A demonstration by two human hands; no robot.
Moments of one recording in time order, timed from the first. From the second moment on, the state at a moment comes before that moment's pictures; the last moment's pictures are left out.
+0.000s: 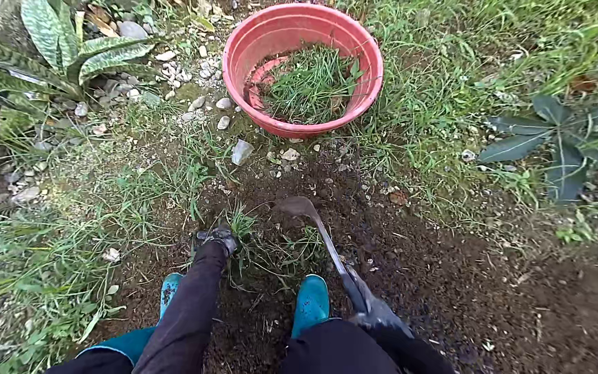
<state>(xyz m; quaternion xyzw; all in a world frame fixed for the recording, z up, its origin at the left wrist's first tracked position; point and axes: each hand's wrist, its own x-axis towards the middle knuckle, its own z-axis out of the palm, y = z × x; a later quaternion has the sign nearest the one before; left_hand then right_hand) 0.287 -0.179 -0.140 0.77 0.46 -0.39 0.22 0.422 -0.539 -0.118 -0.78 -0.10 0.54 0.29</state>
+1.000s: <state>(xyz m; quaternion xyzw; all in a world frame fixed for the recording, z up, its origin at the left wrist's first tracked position) 0.347 -0.307 -0.148 0.90 -0.06 -0.30 0.30 0.424 -0.614 -0.093 -0.78 0.12 0.47 0.40</state>
